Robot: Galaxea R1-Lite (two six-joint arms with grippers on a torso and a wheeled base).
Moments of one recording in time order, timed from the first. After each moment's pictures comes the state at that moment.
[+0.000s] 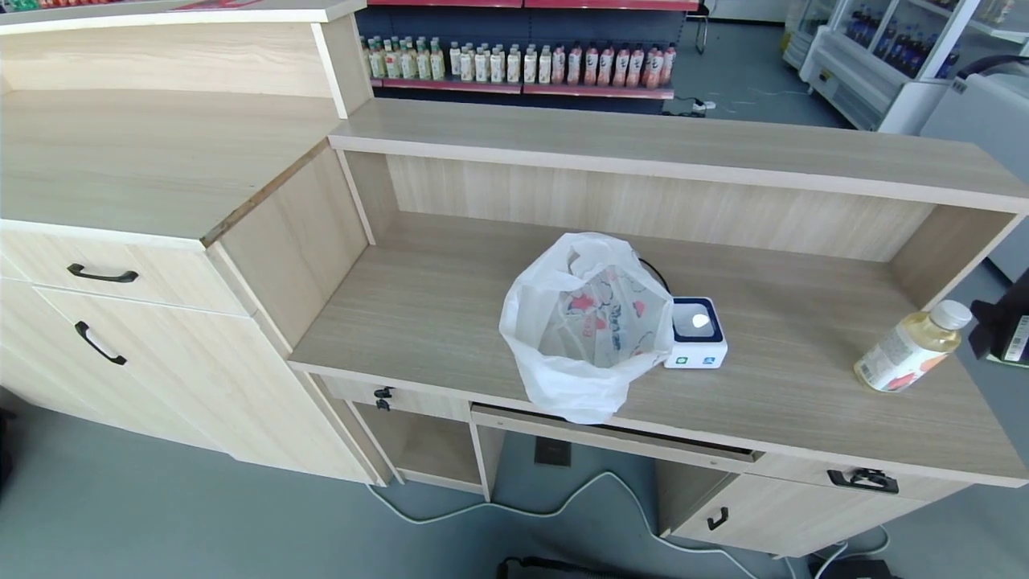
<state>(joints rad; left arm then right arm) 0.00 0.00 0.00 -0.06 0.01 0.10 -0.29 1.43 -0.60 -0.69 -0.11 -0.05</state>
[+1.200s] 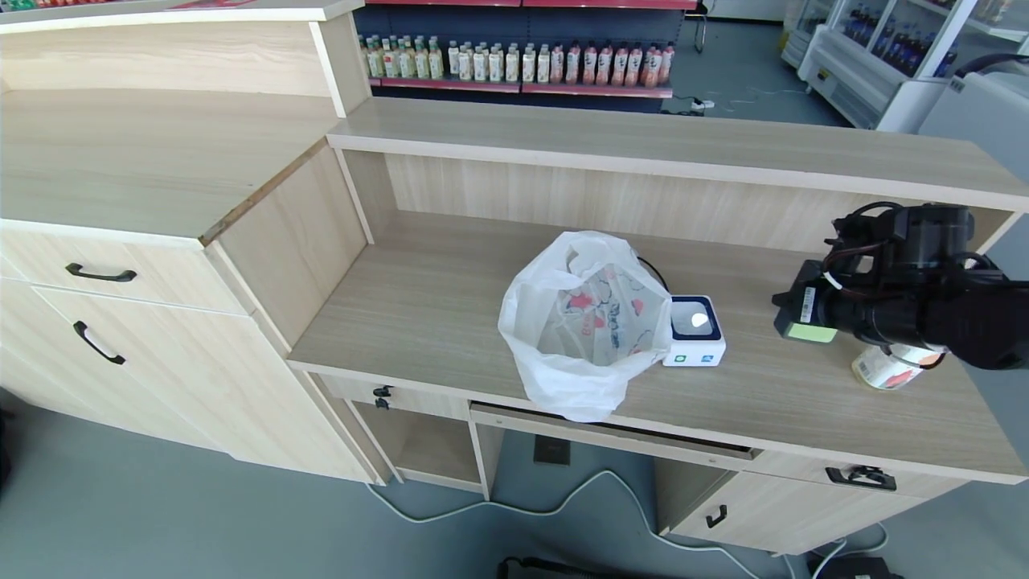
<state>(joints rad) 0.00 0.00 0.00 -0.06 0.01 0.10 0.00 1.86 -1.07 -0.38 -0.11 0.09</state>
